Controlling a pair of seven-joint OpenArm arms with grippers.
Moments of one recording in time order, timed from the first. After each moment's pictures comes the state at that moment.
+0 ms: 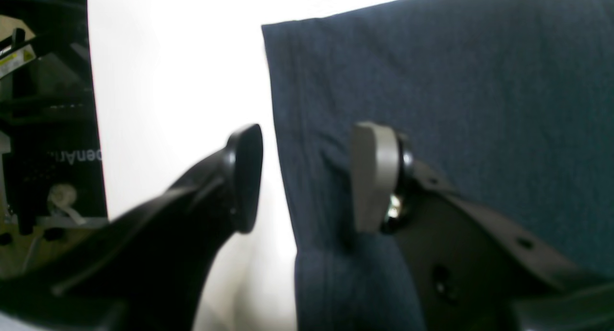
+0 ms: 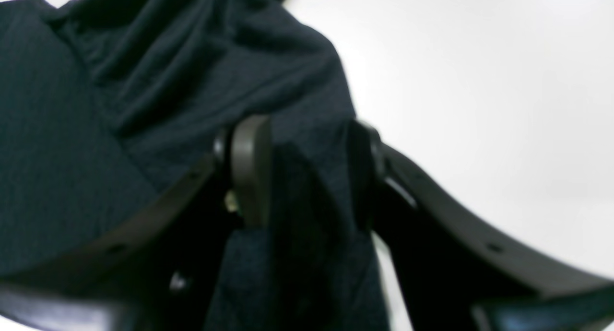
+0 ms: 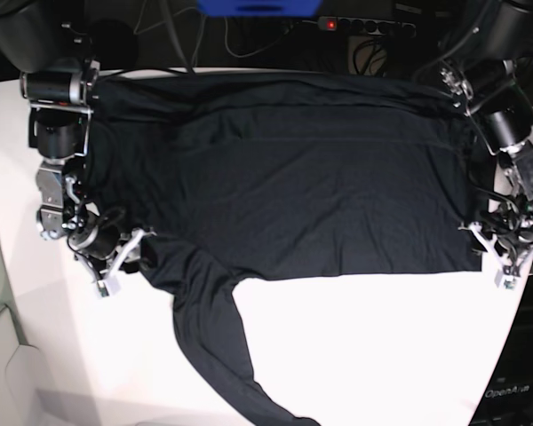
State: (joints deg) left arm -22.7 -17.0 -33.2 60.9 13.5 -40.6 39.9; right arm 24.8 14.3 8.5 41.2 3.2 39.9 -17.5
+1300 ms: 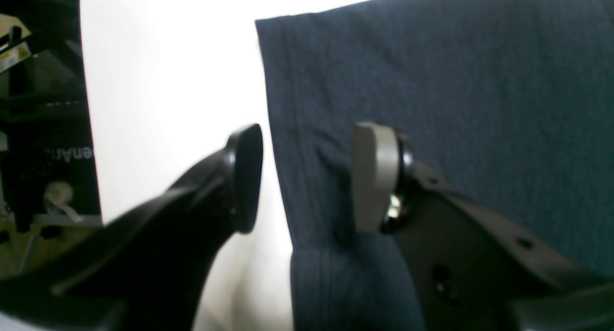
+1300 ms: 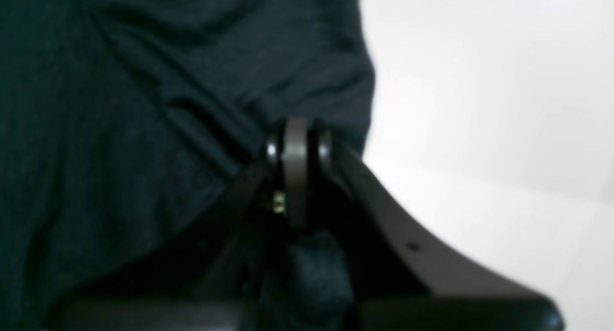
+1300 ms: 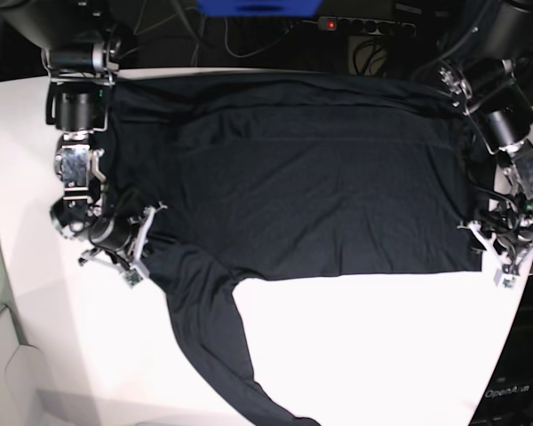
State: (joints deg) left arm -22.5 -16.8 -33.5 61.0 13.5 -40.6 40.3; right arm 17.2 9.5 8.5 62.4 -15.9 39.9 -25.5
